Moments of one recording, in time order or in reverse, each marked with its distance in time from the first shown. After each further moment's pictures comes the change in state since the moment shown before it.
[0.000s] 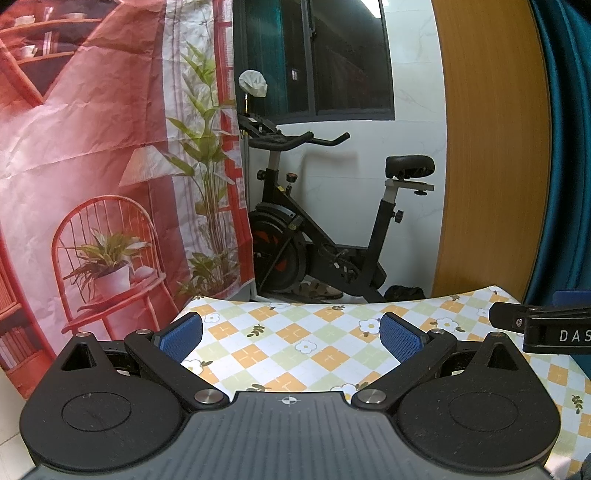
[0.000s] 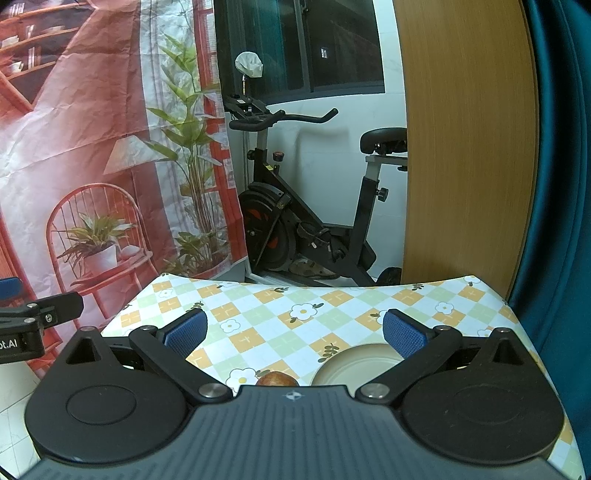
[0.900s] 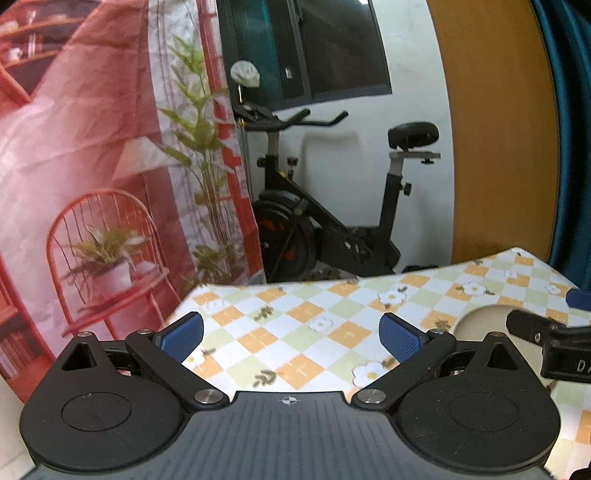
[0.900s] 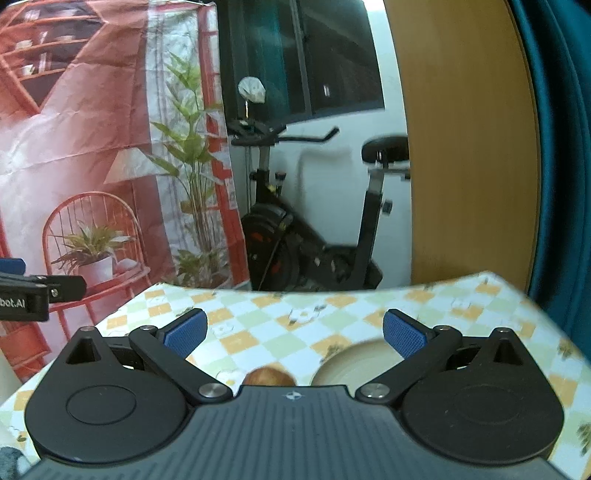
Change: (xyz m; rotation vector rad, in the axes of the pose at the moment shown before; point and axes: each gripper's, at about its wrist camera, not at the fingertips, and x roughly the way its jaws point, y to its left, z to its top) left arm 0.056 0.000 -0.046 0.067 0.016 0.025; right arm 0.052 -0.018 -0.086 0.015 -0.137 0.027
